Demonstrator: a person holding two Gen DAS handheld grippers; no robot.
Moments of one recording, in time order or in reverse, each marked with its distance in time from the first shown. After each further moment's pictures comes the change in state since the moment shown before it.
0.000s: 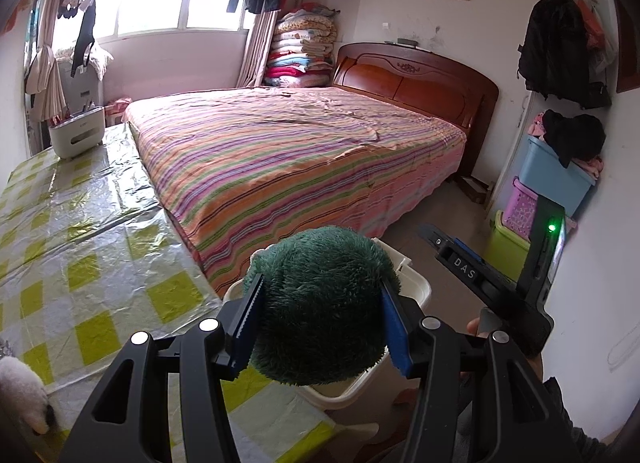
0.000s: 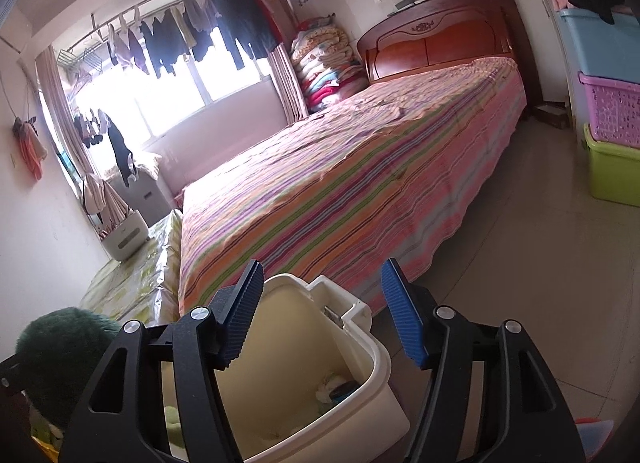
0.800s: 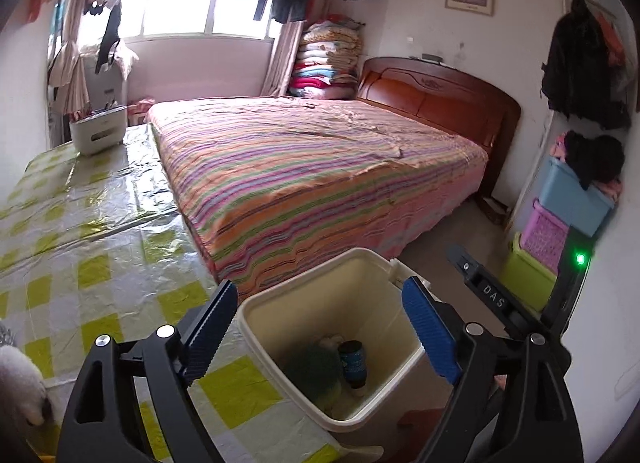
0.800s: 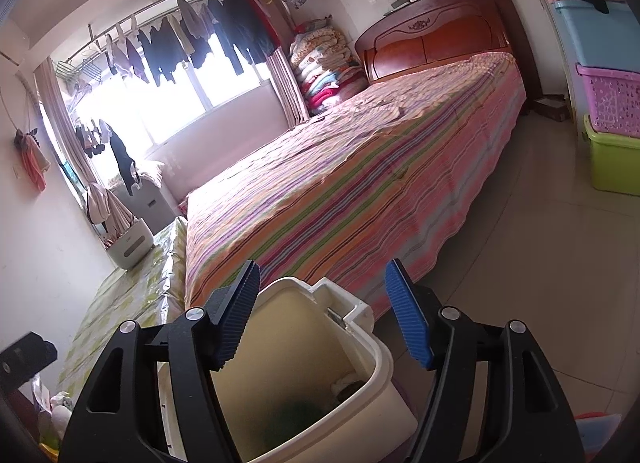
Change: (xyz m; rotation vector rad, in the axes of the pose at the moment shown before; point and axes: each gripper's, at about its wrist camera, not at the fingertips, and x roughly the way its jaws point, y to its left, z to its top) left arm 0.000 0.010 0.007 -0.068 -0.056 0.078; right arm 0.002 -0.004 -0.001 0.031 -0.005 0.019
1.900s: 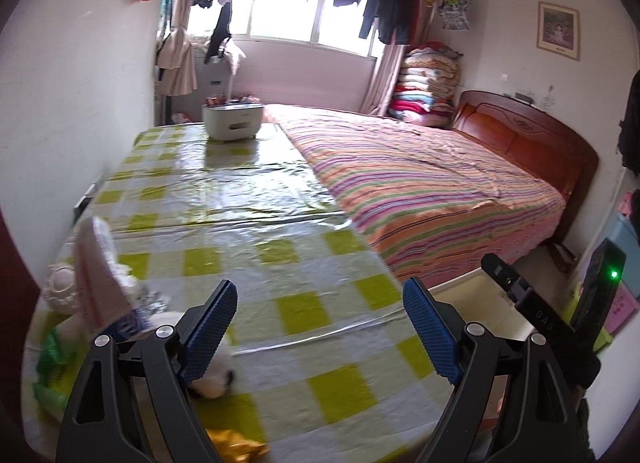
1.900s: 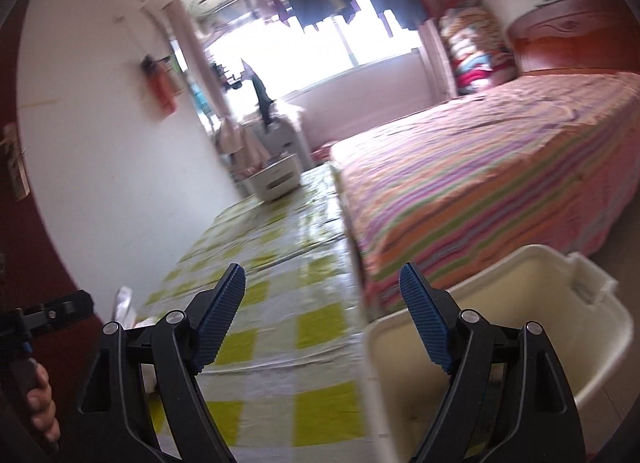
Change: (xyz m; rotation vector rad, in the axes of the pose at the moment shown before) left arm -0.111 0.147 -0.021 -0.169 -0.051 0.298; right arm -0.002 0.177 -0.050 -0.252 0.144 0.488
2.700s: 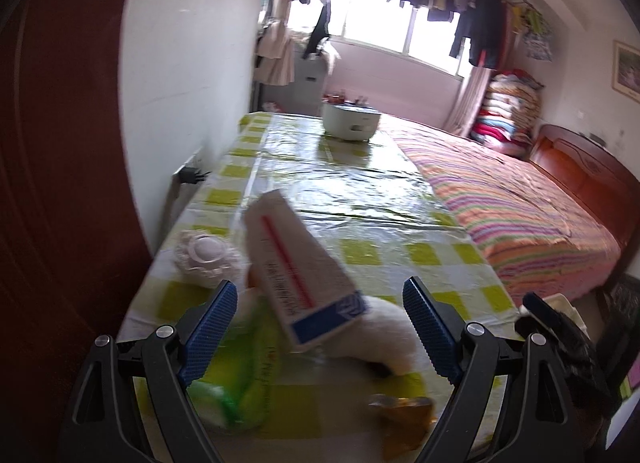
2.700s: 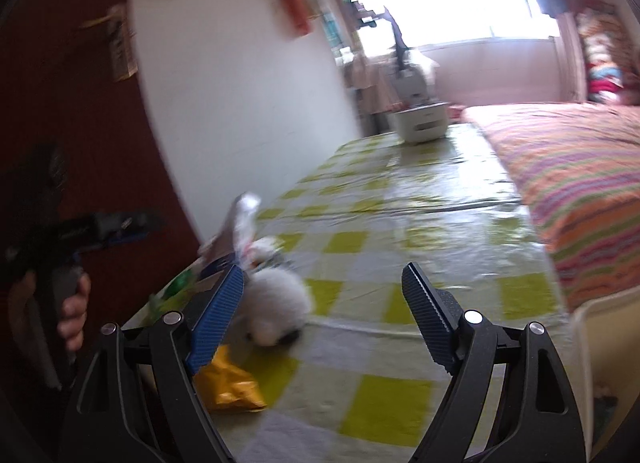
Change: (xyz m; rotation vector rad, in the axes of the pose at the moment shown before) left arm -0.050 0.149 -0.019 -0.186 -0.015 0.245; right arm 0.039 0.141 -0.056 -0.273 0.216 0.384
